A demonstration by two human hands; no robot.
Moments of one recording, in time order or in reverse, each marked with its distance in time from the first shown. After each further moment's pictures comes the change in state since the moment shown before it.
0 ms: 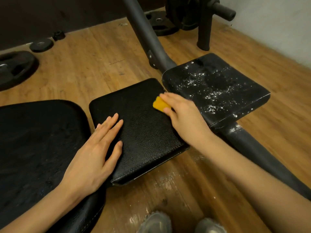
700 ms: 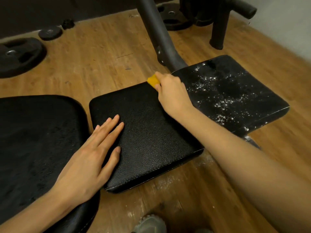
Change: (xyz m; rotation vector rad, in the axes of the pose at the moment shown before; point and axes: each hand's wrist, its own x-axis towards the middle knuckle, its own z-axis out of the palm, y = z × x) left_hand 0.003 0.006 0.000 0.053 -0.018 -0.003; right_hand 0.089 -0.007 0.019 -0.166 -0.035 0.081
